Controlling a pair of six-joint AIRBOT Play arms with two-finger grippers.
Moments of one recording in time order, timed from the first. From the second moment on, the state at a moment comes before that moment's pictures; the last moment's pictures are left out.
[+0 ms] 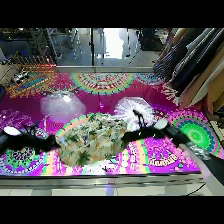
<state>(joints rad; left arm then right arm) 0.31 -1.29 0.83 0.84 -1.24 -1.37 0.18 -1.36 0.97 -0.71 1.02 1.02</state>
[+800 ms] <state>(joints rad) 0.45 -0.90 1.39 0.04 -1.29 -1.24 0.05 -0.81 1.84 -1.09 1.38 1.23</state>
